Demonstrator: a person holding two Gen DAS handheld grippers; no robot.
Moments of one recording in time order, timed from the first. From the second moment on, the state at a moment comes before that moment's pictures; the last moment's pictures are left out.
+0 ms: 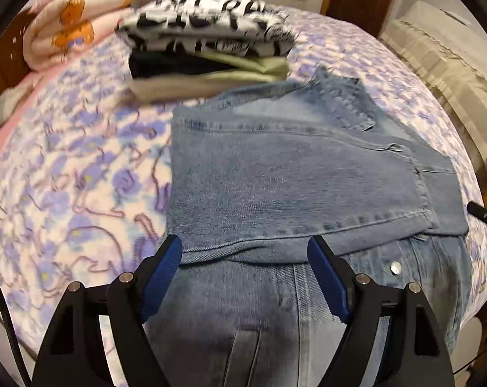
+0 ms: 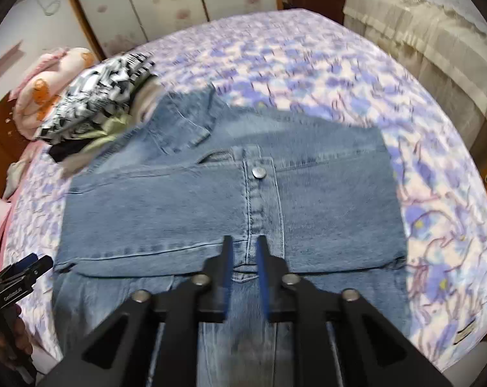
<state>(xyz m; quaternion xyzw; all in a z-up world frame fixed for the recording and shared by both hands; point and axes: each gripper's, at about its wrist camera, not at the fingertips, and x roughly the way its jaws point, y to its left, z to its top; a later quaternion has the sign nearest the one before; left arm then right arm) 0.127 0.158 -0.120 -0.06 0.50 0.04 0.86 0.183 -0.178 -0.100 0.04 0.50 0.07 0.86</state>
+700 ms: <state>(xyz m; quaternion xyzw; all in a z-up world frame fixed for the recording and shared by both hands) 0.006 0.184 -0.149 -0.08 0.54 -0.03 0.84 0.103 -0.290 -0.110 0.01 0.55 0.17 0.81</state>
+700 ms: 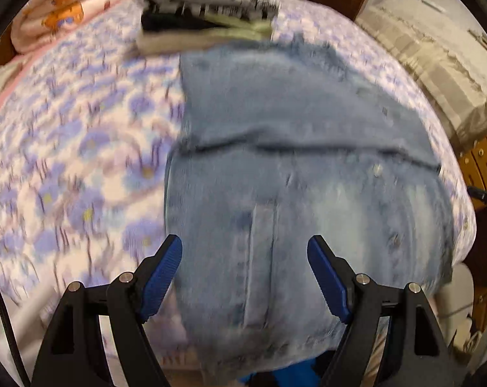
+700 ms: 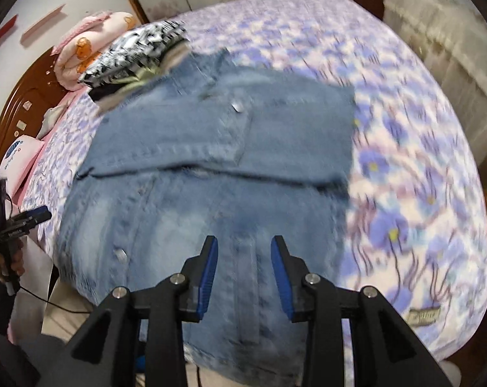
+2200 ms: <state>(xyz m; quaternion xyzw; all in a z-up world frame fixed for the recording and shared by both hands) -0.062 0.206 -0.244 -0.17 0.60 -0.07 0.78 0.015 -0.356 -0.235 0.13 0.66 0.22 0.71</state>
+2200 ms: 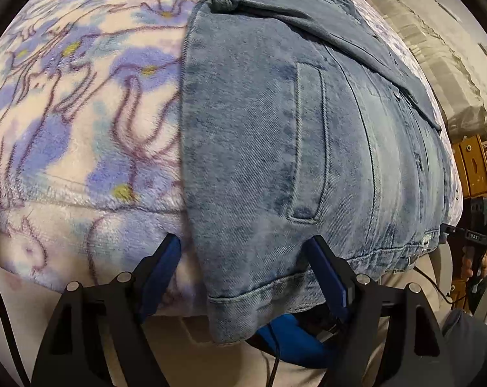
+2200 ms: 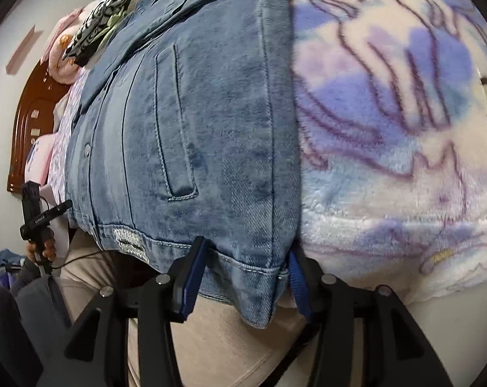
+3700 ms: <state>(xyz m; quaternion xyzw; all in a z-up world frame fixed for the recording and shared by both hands) 0.115 0.237 -0.103 -0.37 0.43 -0.08 0.82 0.188 -0.320 -0.069 0.23 0.44 0.26 0.83</state>
